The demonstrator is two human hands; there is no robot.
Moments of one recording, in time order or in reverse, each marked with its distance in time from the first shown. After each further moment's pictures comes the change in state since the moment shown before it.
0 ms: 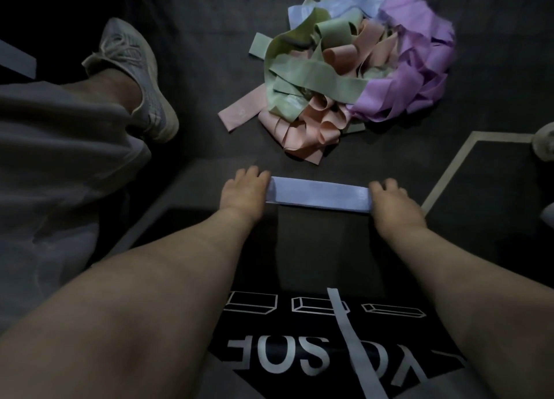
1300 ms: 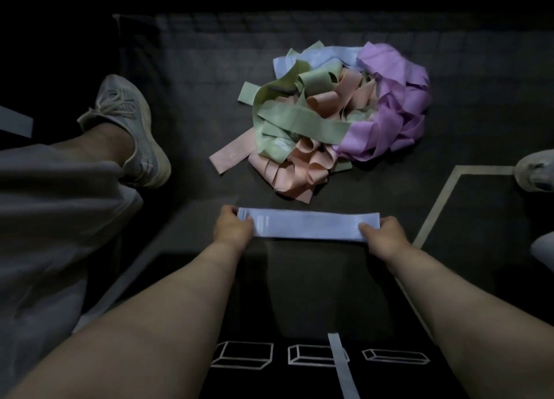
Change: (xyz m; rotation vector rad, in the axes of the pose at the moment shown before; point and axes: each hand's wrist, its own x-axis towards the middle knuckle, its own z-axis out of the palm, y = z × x) left_hand 0.020 -0.006 0.007 -0.983 0.094 -0.553; right_hand 0.033 0.007 0.011 1.065 -0.018 0.445
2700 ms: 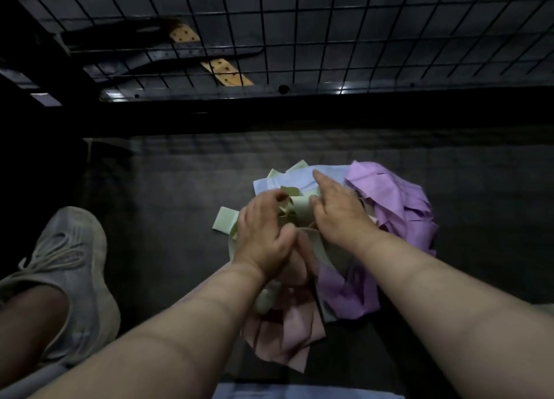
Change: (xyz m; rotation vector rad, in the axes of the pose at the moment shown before) left_hand 0.099 0.229 0.025 0.092 0.163 1.030; right_hand 0.115 -0.274 -0.019 -0.442 0.100 -0.832
